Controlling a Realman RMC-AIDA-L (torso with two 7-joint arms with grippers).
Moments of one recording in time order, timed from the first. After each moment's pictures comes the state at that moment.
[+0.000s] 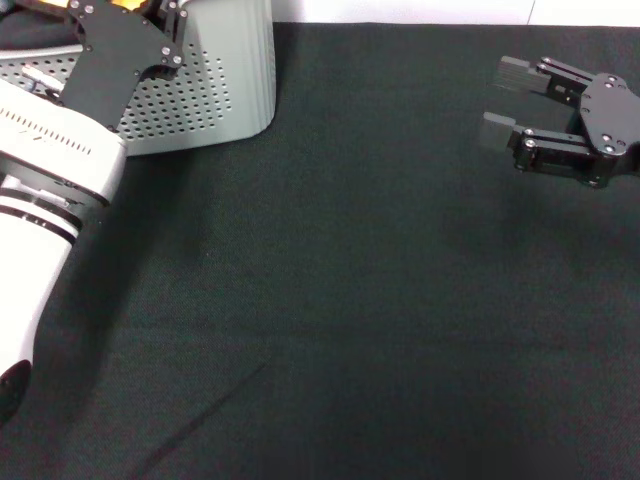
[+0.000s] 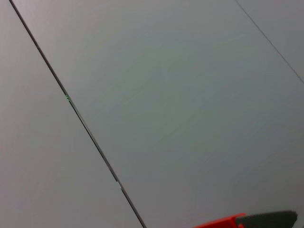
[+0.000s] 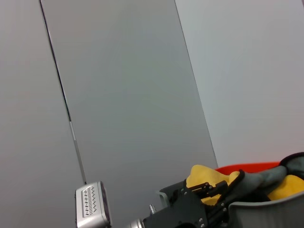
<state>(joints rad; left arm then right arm) -0.44 -2.11 1.81 0.37 -0.28 1.13 0.37 0.46 2.01 -1.08 -0.72 1.83 1.62 -1.76</state>
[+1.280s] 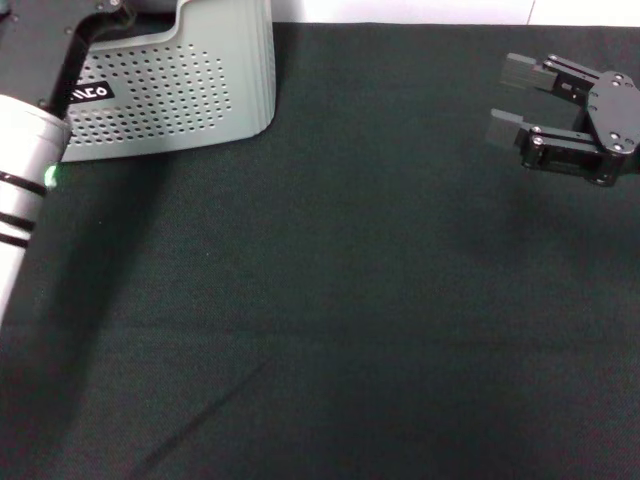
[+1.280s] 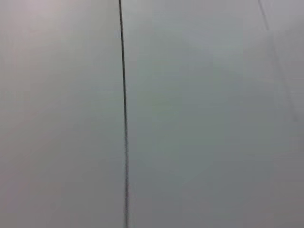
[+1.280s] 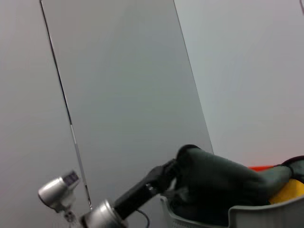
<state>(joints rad) -0.23 -2.08 1.80 0.71 -0.21 1.16 -0.11 0.46 2.01 -1.08 -0.72 1.83 1.63 -1.76</state>
